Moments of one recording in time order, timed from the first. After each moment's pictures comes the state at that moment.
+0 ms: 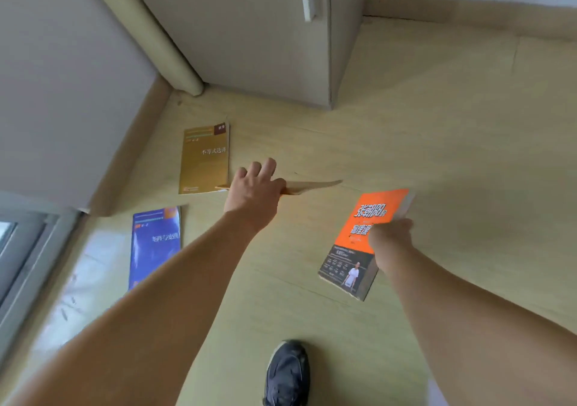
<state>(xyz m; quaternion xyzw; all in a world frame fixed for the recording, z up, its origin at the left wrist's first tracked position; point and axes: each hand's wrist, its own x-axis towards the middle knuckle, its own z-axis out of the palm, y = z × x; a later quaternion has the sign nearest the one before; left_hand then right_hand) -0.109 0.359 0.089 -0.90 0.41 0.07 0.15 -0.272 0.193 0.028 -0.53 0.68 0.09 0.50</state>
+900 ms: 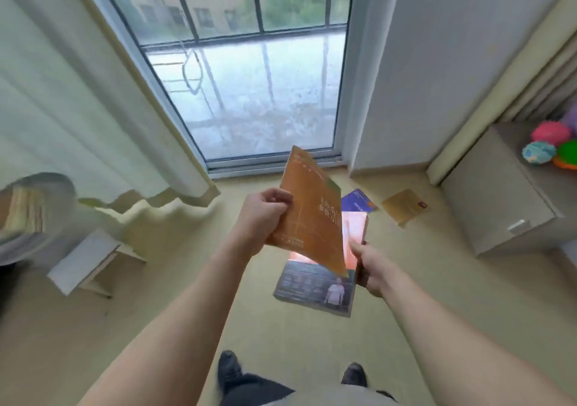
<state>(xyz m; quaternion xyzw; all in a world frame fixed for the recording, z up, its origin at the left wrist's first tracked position) -0.639 0.706 0.805 -0.66 -0.39 -0.05 -0.64 -0.548 0.514 0.690 -0.63 0.20 0.46 0.60</state>
